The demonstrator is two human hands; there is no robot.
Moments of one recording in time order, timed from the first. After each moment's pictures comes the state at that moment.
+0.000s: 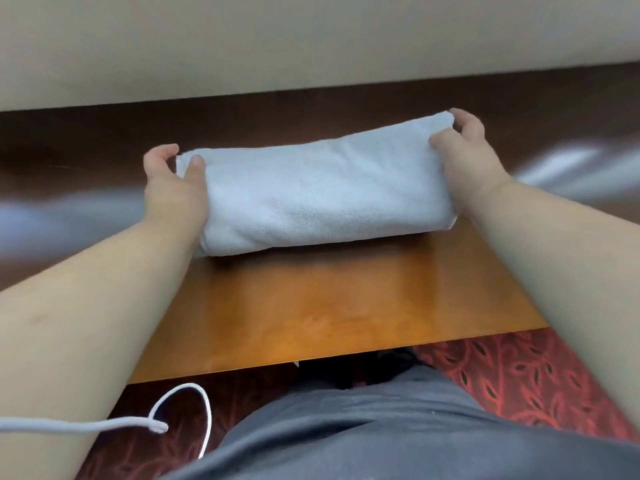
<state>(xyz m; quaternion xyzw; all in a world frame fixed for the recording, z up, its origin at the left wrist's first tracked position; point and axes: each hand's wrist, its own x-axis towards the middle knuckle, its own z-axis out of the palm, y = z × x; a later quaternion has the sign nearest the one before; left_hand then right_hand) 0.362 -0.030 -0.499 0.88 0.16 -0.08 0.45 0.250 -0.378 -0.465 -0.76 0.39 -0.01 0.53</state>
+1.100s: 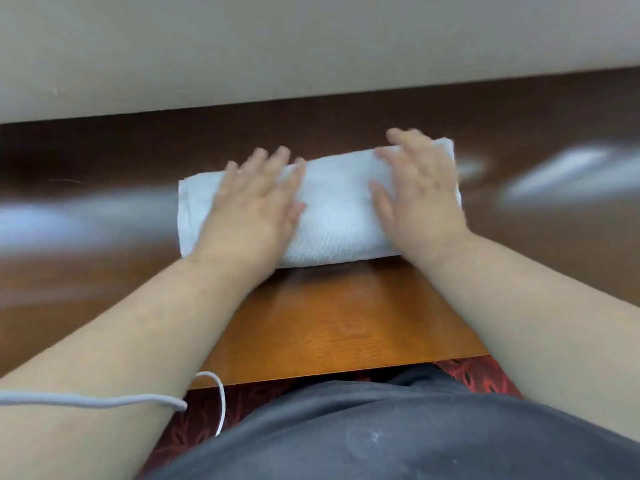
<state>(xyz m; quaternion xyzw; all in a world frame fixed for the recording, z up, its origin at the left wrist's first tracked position) 0.331 -0.094 -0.465 0.93 -0.35 -0.02 0.06 0.250 -0.321 -0.481 -0.97 0.08 -0.14 0.17</state>
